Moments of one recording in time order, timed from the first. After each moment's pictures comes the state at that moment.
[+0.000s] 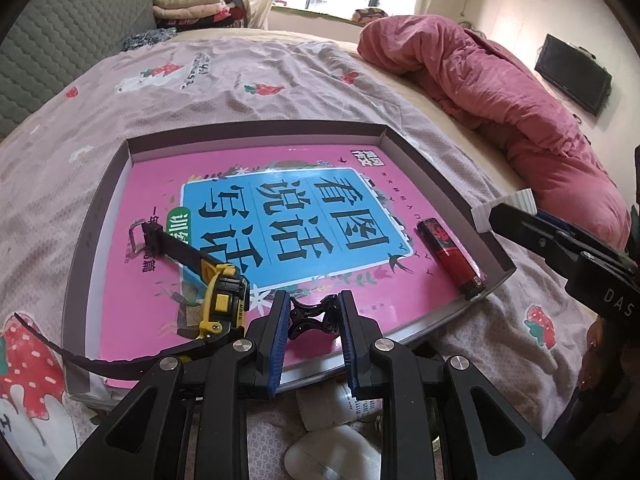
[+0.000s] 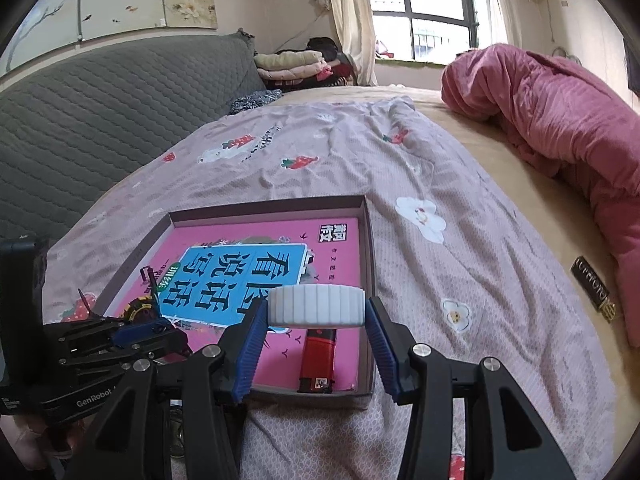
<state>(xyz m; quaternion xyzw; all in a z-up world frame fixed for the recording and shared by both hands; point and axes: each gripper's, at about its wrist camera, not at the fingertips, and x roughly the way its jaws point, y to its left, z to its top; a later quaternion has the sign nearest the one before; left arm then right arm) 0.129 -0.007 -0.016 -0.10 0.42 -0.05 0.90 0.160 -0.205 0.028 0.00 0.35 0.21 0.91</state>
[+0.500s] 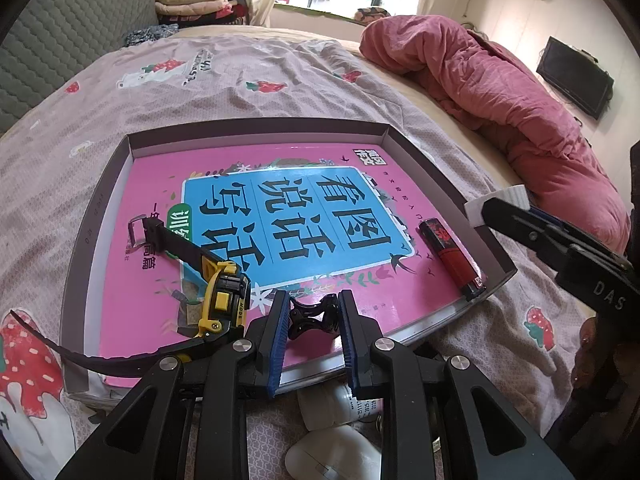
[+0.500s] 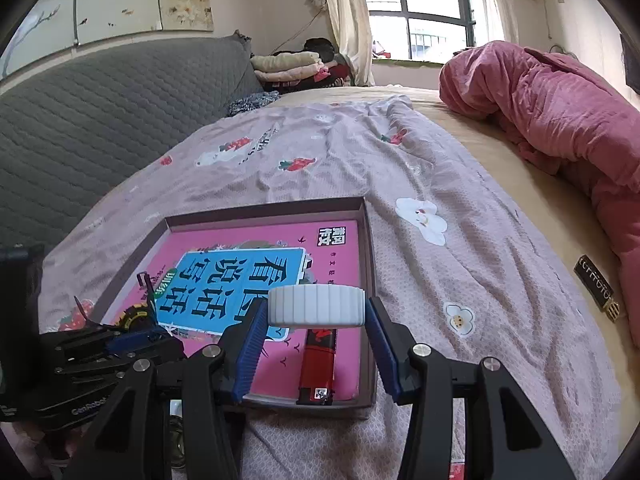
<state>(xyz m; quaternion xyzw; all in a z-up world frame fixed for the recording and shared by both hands) 0.130 -0.005 -0.017 -0.10 0.43 -0.05 0.90 0.166 -0.200 0.025 -0.01 0.35 0.21 0.91</state>
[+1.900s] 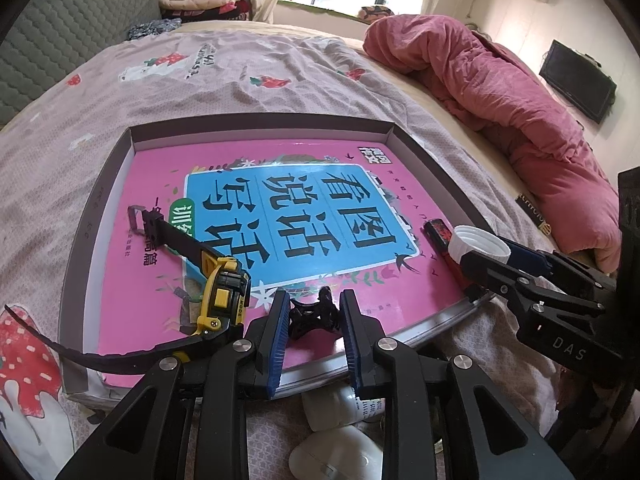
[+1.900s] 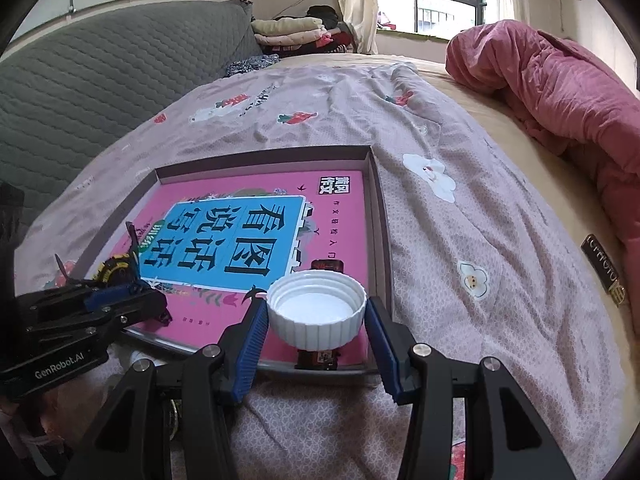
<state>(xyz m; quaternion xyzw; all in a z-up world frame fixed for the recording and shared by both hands) 0.132 -0.003 -0.021 -0.11 0.43 -0.05 0.89 0.159 -0.187 -0.002 -0.05 0.40 0.19 0.89</state>
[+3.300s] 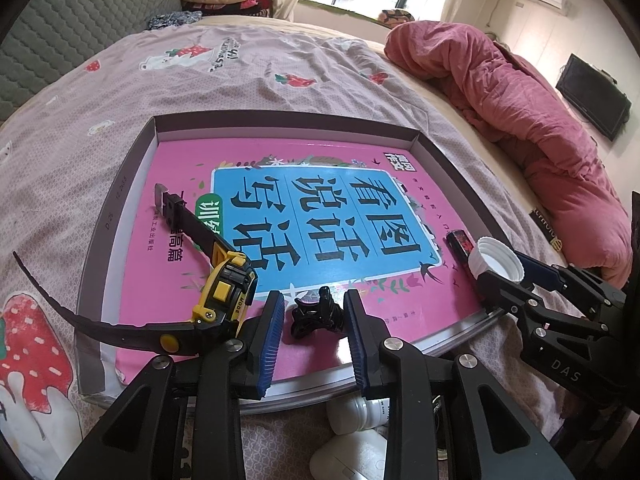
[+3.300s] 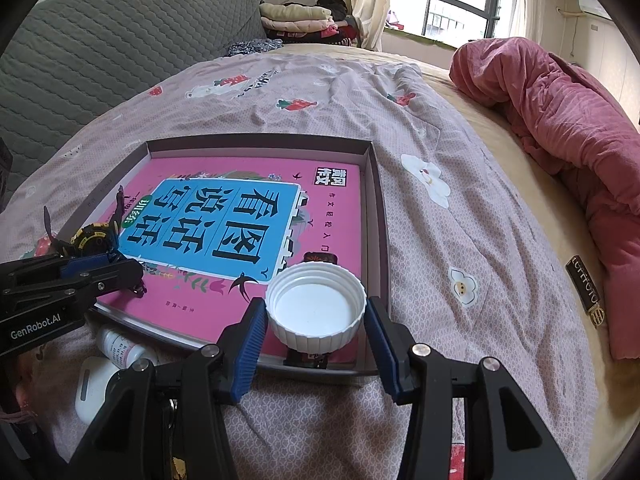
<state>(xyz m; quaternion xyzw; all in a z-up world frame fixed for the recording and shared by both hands) 0.134 0.013 -0.022 -0.13 0.43 -0.02 0.89 0.160 -0.179 -0.005 -0.10 0.41 0.18 0.89</state>
